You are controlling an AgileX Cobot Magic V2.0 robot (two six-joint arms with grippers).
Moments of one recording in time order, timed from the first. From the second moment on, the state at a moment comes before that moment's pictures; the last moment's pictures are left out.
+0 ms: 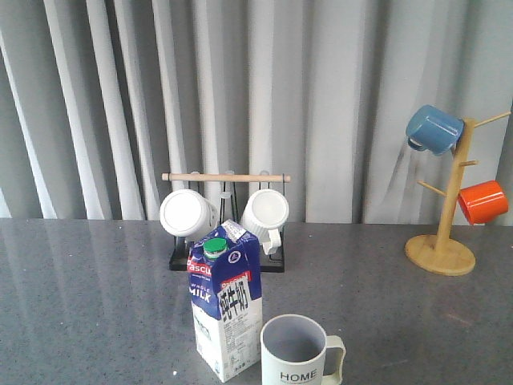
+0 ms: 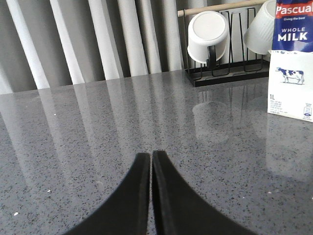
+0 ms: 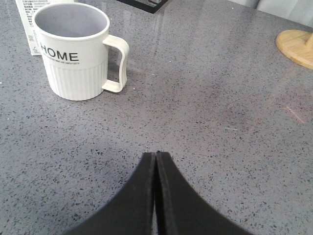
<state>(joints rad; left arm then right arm) -0.02 -0.01 0.02 -0.04 0.14 0.15 0.37 0.64 -0.41 -0.20 0.35 0.11</state>
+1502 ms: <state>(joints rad) -0.02 -0.01 0.02 0.06 0.17 0.02 0.35 0.57 -0.38 -0.25 0.35 0.11</state>
